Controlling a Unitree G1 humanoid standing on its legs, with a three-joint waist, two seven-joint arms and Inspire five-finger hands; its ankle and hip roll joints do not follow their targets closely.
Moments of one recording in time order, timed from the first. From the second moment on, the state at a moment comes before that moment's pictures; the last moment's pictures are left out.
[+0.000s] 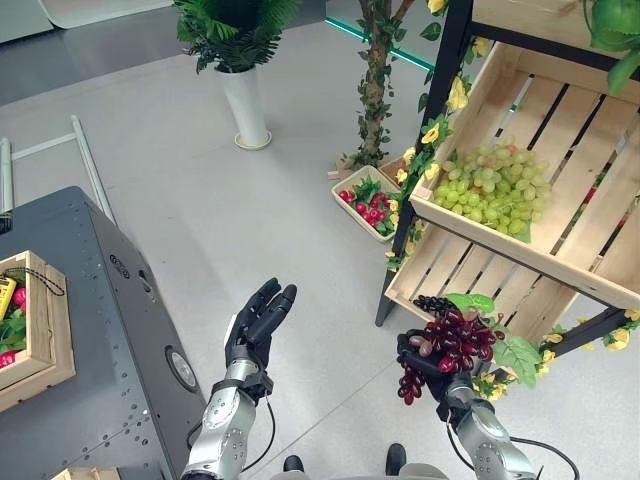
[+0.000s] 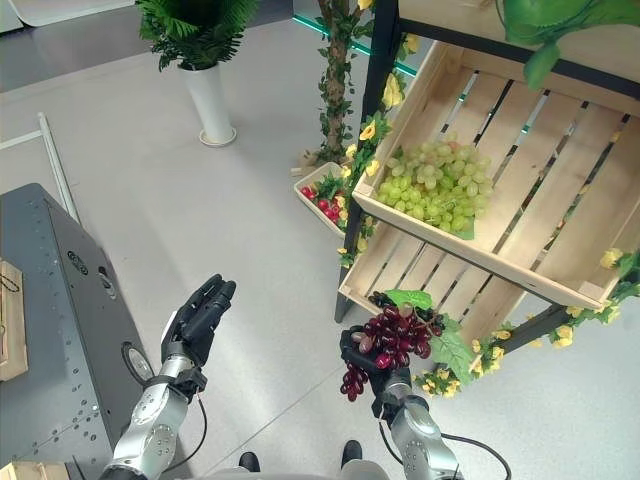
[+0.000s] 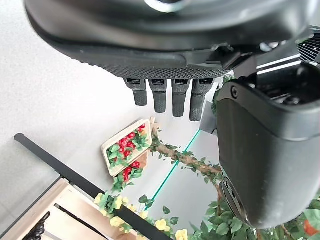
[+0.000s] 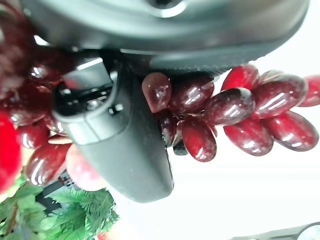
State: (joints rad) left arm 0.09 0.27 -0.15 0.31 -0.70 -0.23 0.05; right arm 0.09 -0.25 0.24 0.47 0.72 -0.10 0.04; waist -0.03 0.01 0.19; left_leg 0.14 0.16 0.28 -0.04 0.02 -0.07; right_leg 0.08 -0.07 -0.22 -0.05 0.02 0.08
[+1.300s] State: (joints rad) left arm -0.16 0.40 -0.21 0.20 -0.76 -0.33 0.06; right arm -0.45 -0.59 0.12 0.49 0.68 -0.15 -0.09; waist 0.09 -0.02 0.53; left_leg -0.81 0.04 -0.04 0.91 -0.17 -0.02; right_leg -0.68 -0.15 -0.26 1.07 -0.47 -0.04
